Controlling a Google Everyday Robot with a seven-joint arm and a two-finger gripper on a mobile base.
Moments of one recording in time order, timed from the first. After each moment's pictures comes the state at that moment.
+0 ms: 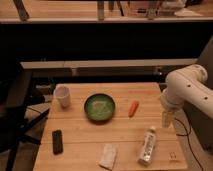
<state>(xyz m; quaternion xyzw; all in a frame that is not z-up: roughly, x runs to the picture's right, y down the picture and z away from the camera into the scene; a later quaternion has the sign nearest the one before) 0.285 0.104 0.684 -0.28 0.02 0.02 0.96</state>
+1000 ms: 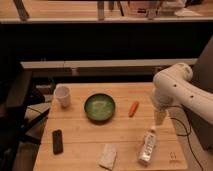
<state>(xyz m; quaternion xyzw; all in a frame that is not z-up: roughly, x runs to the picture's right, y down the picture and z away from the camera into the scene) 0.240 0.094 0.697 -0.27 0.03 -0.04 0.96</state>
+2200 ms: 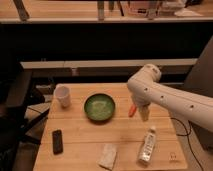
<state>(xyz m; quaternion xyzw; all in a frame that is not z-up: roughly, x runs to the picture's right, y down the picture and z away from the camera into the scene) 0.172 0.089 0.732 -0.25 0.02 -0.18 0.95</state>
